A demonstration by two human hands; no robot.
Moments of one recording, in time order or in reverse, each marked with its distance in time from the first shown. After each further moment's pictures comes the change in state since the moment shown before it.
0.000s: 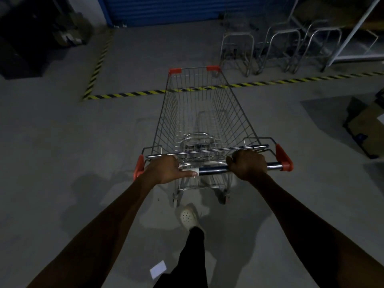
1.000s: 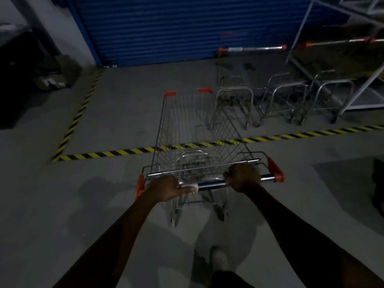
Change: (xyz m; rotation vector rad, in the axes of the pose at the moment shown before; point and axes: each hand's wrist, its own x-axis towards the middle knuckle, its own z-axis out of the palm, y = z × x) left_hand 0.619 0.003 -0.256 0.040 -0.025 -0.030; right_hand 0.662 0.130 -0.084 0.082 -0.032 0.006
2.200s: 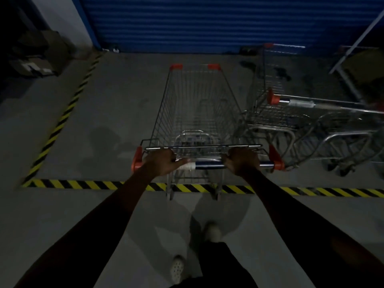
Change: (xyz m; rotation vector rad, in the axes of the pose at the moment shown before) left_hand 0.594 -0.178 -0.324 0.009 0.124 -0.049; right_hand 0.702 -0.074 -0.091 0.006 -0.087 -0.050
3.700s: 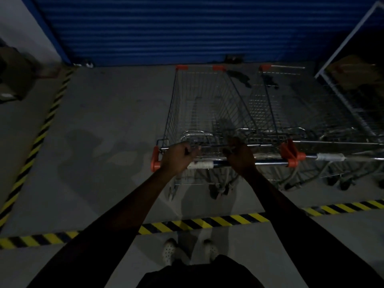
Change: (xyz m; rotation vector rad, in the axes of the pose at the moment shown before) left_hand 0.283 -0.039 -0.085 -0.551 0.292 0.078; right_hand 0.266 -0.035 -0.044 0.726 0.206 0.199
